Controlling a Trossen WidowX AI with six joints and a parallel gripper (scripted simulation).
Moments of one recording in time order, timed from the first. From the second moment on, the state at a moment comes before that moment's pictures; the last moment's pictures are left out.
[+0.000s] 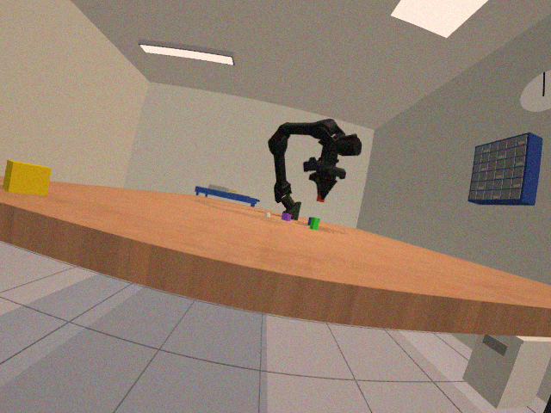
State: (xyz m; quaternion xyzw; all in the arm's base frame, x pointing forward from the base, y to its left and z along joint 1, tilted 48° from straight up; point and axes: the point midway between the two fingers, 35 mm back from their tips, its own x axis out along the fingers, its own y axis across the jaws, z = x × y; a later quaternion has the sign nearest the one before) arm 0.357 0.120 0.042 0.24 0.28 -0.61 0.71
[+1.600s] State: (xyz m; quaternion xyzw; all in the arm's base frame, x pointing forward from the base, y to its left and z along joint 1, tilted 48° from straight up) arm 0.364 0.076 0.005 0.23 0.28 -0.61 0.70
